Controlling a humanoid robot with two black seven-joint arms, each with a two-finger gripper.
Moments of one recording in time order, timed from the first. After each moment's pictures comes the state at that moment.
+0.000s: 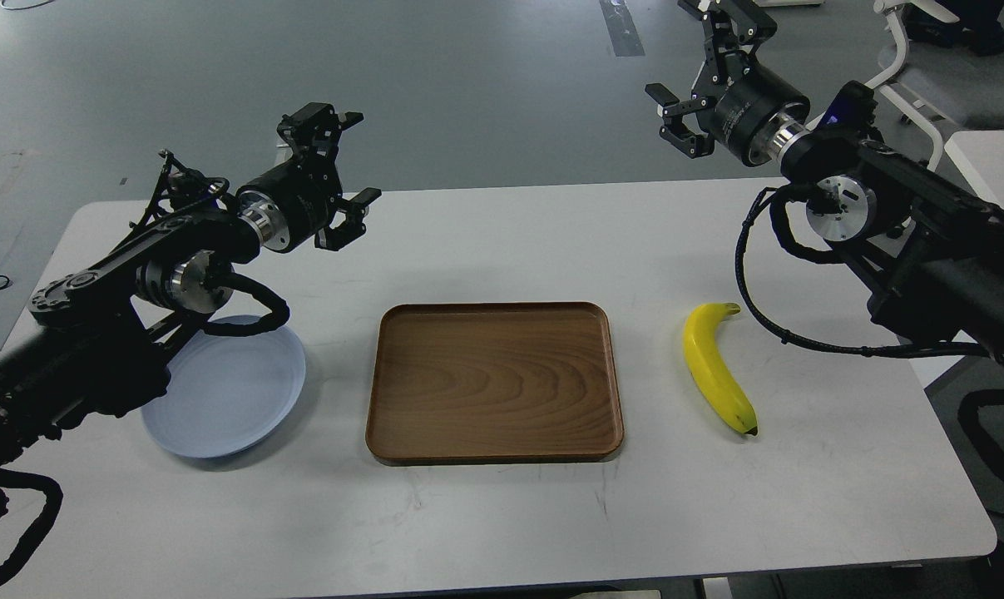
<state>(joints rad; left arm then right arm) -0.88 0.32 -0.58 -0.82 0.14 -0.20 -0.10 1.01 -0.34 0.48 0.70 -0.02 0.28 0.18</state>
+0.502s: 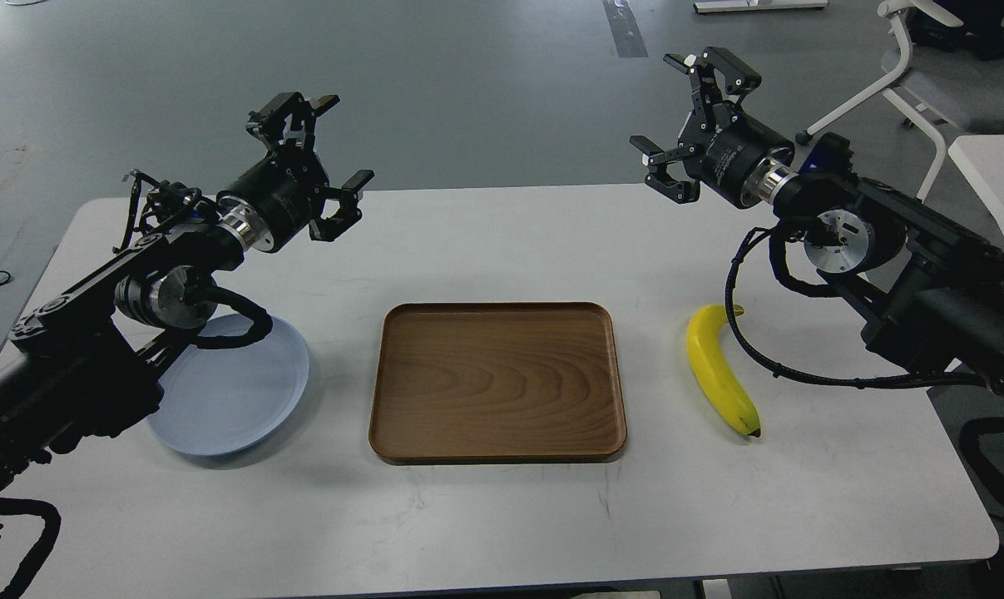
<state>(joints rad) -0.82 0.33 -0.66 -0.84 0.14 -0.23 -0.20 0.98 -0.36 0.46 0.73 0.03 0.34 0.14</state>
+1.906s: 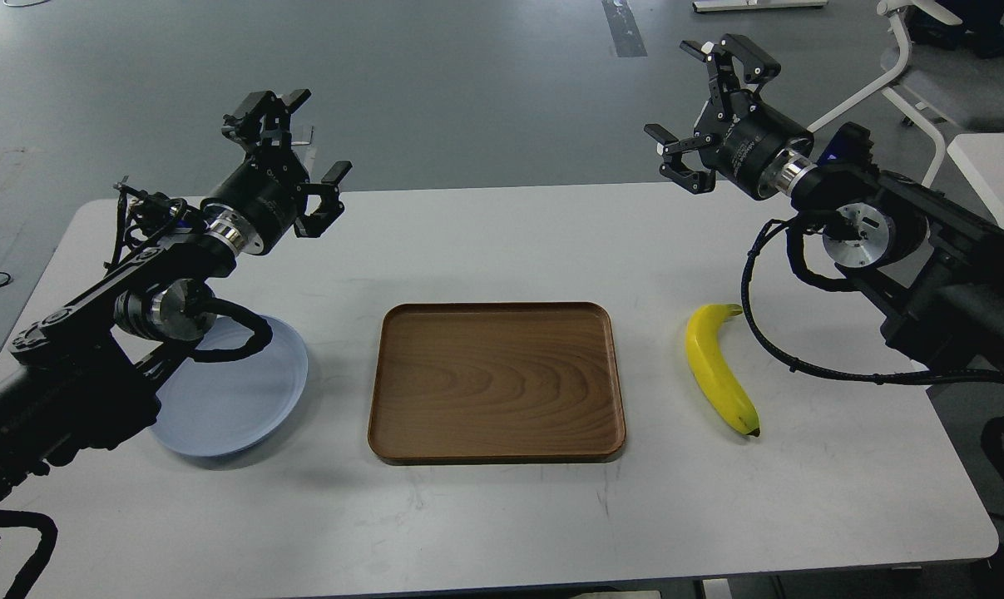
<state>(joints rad) -0.79 0.34 -0.65 -0.84 0.15 -0.20 -0.29 0.98 -0.40 0.46 0.77 0.02 0.34 0.15</state>
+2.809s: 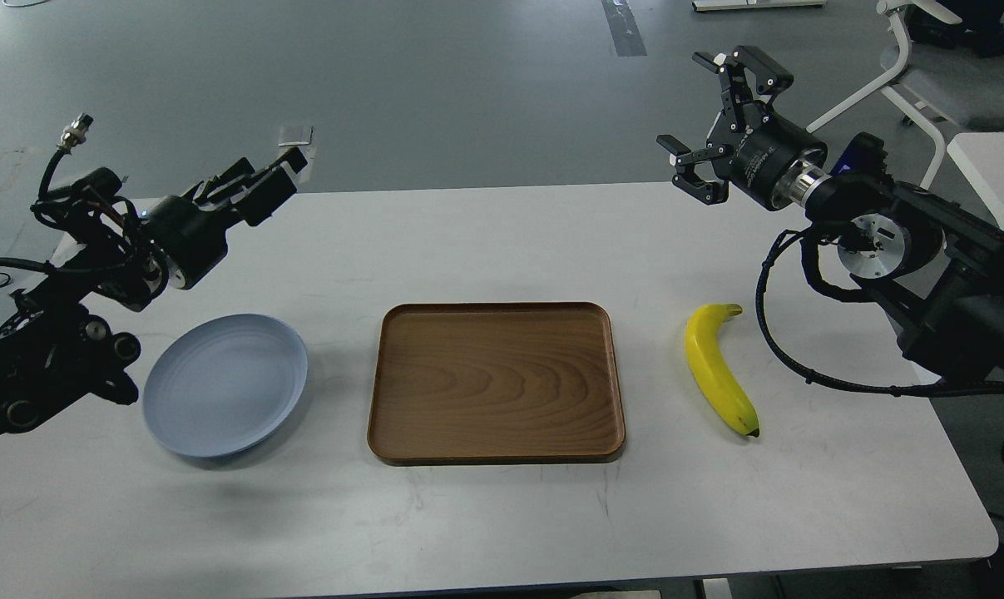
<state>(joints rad) -0.78 0.76 -0.24 -1.15 1.34 0.35 -0.36 0.95 -0.45 0.46 0.80 0.02 0.33 0.15</state>
